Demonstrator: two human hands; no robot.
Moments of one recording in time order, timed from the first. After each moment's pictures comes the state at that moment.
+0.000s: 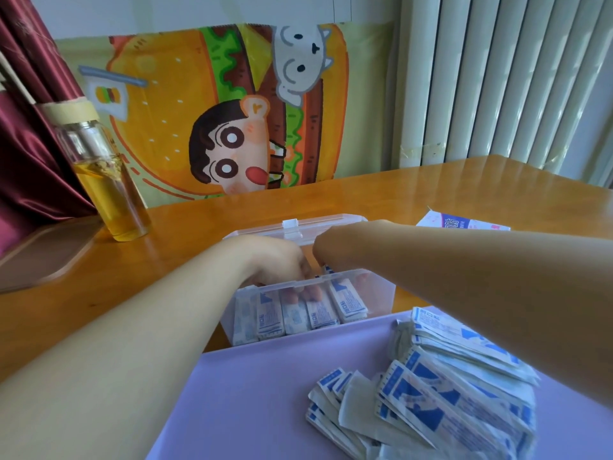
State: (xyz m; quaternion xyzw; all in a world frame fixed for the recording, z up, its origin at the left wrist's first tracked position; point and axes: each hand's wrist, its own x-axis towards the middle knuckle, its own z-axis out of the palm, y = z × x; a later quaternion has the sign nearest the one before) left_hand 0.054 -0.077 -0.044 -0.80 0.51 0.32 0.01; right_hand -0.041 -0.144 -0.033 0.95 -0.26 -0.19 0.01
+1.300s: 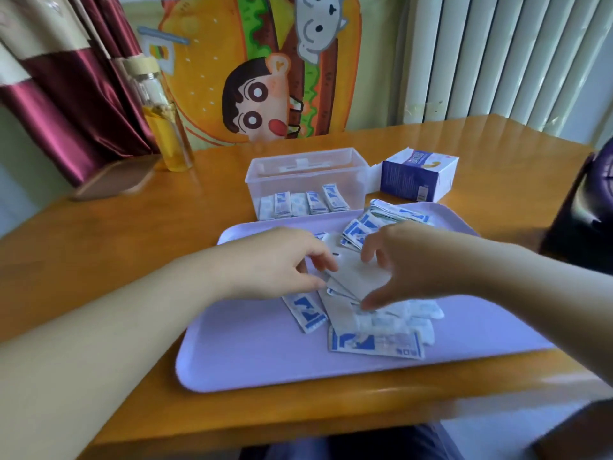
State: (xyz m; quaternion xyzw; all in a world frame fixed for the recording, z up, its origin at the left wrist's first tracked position) left_hand -0.087 0.102 -0.051 -0.75 0.65 0.16 -0.05; right_hand -0.241 -0.025 -0.059 0.98 -0.21 -0.05 -0.05
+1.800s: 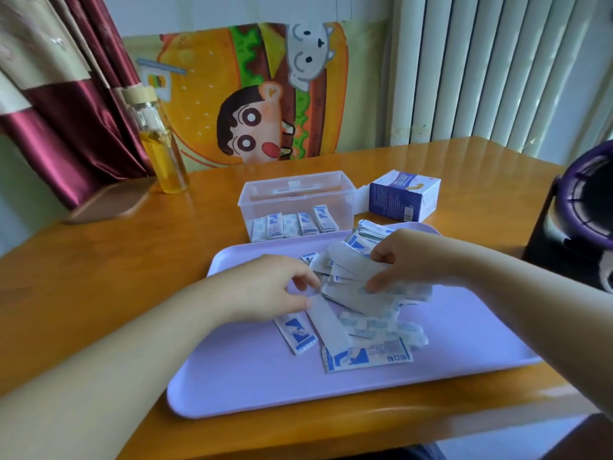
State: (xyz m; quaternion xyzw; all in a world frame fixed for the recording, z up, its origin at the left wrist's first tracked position) left_hand -0.084 0.098 -0.060 -0.77 0.62 0.15 -0.06; right_hand -0.243 -0.060 -0.063 0.94 -0.29 -0.01 -0.18
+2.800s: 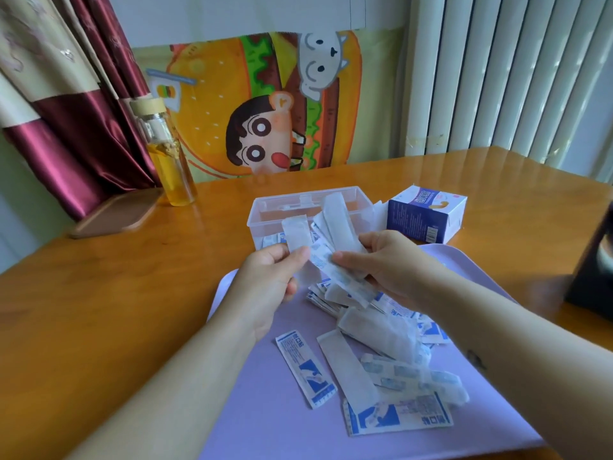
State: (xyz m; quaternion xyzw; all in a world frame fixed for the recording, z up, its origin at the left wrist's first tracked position) left_hand -0.062 0.068 -0.079 -0.67 0.29 0.26 -0.63; right_hand -0.176 -0.059 -0.077 0.72 -0.25 0.20 -0.62
